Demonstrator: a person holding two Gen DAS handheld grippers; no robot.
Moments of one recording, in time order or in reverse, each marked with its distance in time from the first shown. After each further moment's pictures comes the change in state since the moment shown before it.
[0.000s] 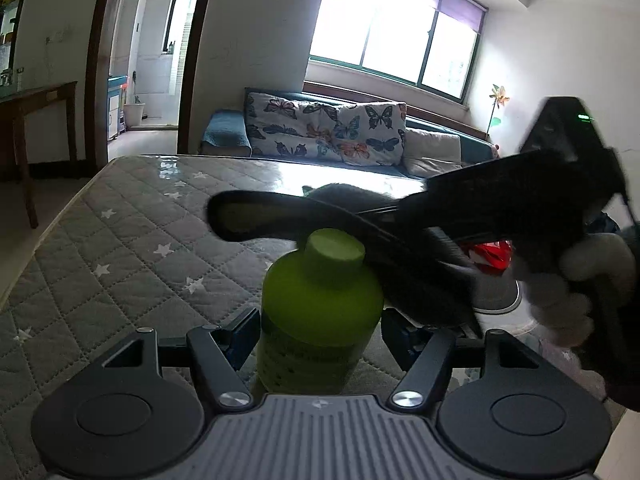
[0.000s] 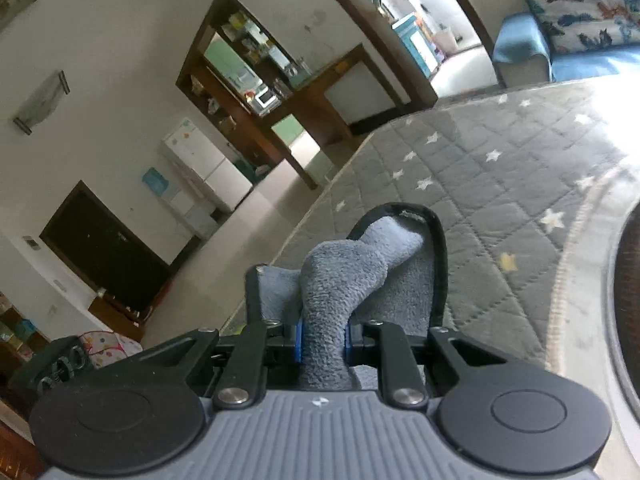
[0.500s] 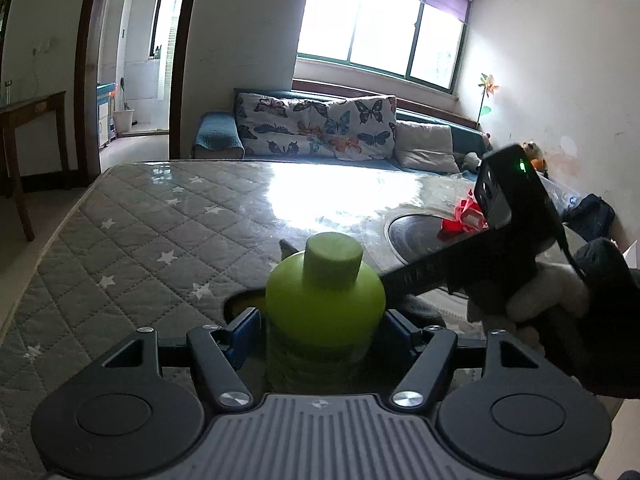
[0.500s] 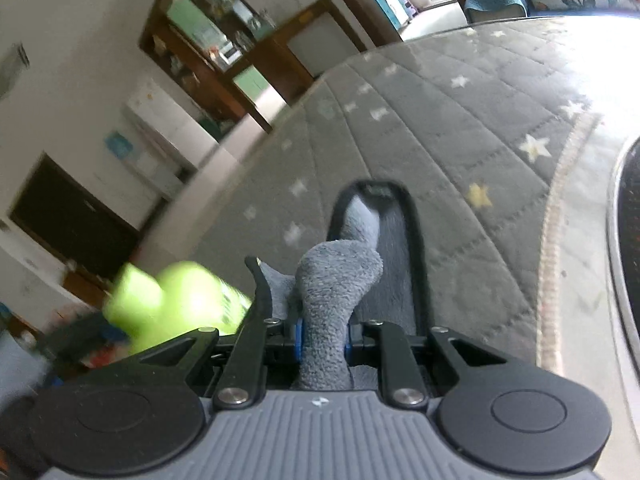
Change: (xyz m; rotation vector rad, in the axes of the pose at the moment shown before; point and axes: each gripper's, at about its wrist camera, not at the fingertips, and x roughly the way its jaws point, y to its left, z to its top) left arm -0.006 0.008 -0.002 0.040 0.013 -0.007; right arm 0.040 -0.035 -0.022 0.012 0.149 -0.118
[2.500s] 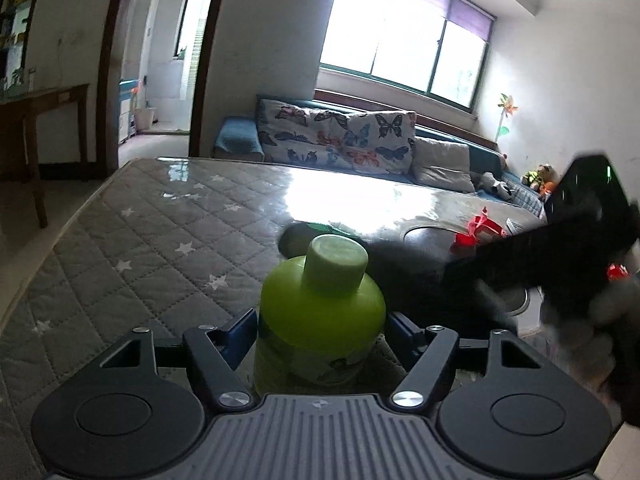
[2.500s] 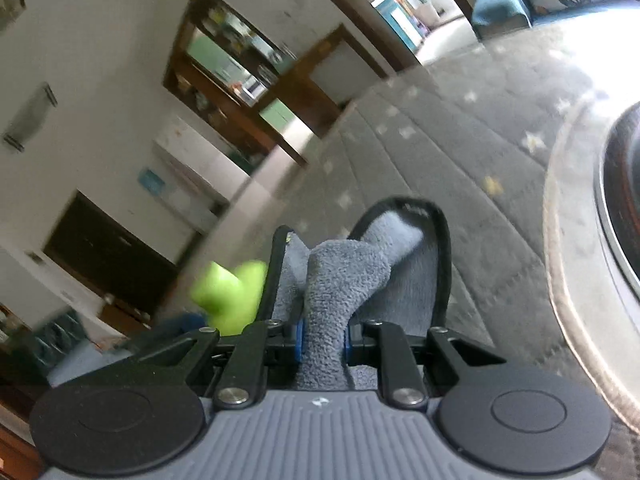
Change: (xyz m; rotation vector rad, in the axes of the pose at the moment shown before) left arm -0.004 0.006 -0.005 -0.050 -0.045 0.027; right arm -0.067 0.024 -0.027 0.073 -0.125 0.155
